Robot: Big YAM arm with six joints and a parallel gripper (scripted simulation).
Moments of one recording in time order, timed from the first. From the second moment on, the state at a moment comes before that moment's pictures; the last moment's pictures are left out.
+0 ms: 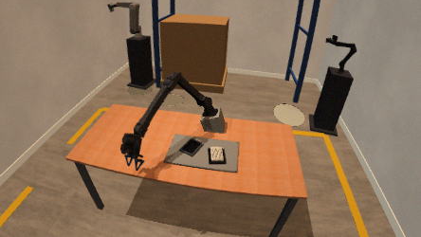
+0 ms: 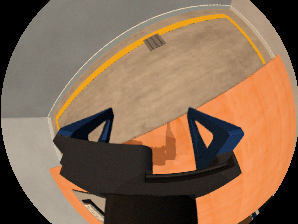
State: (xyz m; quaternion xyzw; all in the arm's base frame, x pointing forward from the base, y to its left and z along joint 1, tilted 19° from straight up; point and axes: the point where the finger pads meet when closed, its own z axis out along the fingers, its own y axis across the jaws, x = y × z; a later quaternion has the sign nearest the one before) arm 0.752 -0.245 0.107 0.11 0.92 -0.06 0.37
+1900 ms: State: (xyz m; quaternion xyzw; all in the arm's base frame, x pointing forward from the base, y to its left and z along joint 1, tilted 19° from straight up) arm 0.670 -0.037 0.012 0.03 0.97 -0.05 0.25
